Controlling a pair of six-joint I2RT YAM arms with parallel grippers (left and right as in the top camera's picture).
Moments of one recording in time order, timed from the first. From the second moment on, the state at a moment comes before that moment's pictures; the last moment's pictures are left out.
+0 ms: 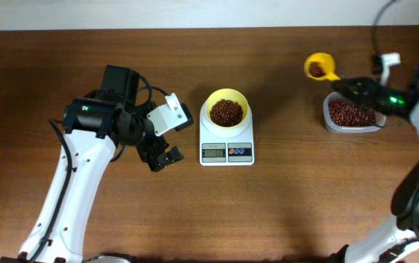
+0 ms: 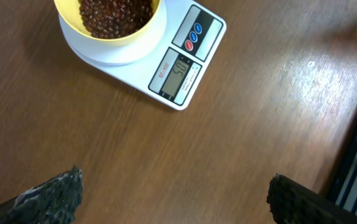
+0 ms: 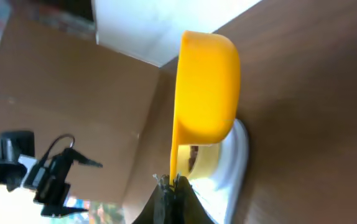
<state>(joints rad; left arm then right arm) -0.15 1.46 1.40 -1.23 0.44 0.87 -0.44 1.94 1.41 -0.67 -1.37 -0.05</state>
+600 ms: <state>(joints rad) -0.15 1.46 1.40 -1.23 0.44 0.87 -0.68 1.89 1.41 -0.94 -0.83 -0.52</state>
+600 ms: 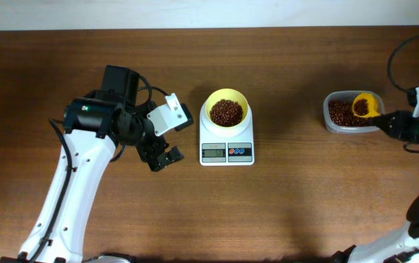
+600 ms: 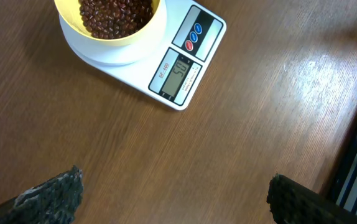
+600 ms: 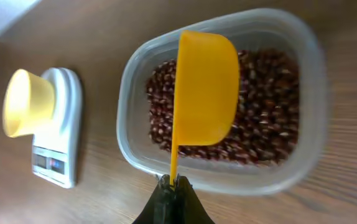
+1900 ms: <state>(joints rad) -0.15 1.46 1.40 -1.23 0.44 0.87 -0.40 1.73 1.45 -0.94 -0.17 -0.35</state>
